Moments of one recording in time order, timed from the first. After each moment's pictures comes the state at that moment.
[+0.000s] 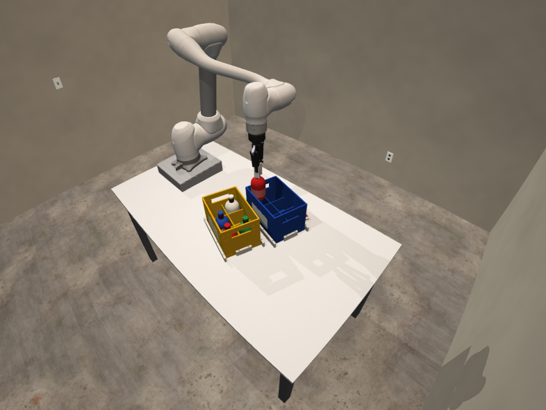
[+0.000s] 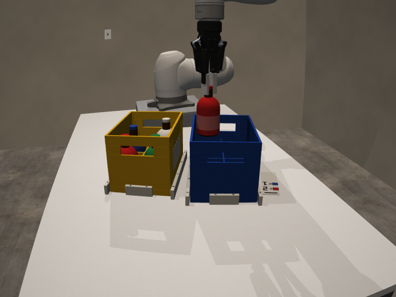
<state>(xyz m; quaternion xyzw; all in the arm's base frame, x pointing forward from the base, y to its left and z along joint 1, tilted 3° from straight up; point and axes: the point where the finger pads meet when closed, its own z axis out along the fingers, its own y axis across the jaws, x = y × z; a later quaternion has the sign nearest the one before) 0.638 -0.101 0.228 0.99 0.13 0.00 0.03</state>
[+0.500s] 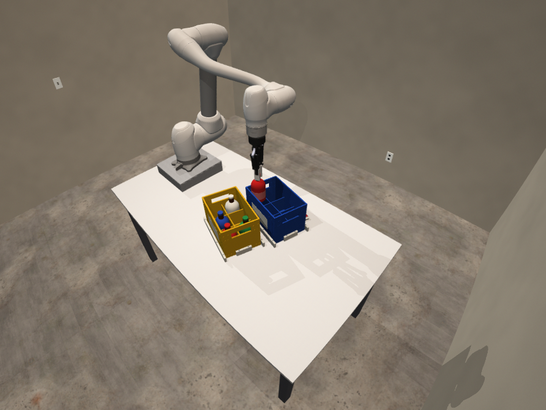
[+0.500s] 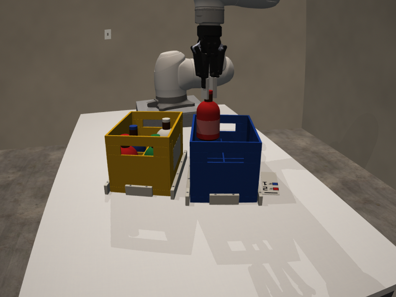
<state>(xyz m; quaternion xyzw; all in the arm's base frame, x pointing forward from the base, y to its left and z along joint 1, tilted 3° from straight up) 0.639 -0.101 0.214 0.99 0.13 0.00 0.03</state>
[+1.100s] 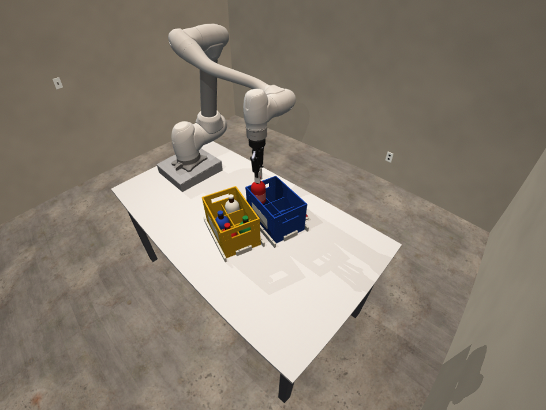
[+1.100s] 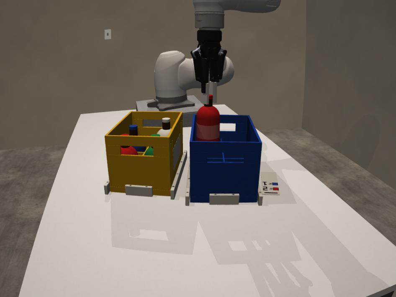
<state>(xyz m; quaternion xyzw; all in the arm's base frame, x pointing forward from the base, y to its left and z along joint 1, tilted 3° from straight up) 0.639 -0.102 0.199 0.99 0.13 0.00 0.03</state>
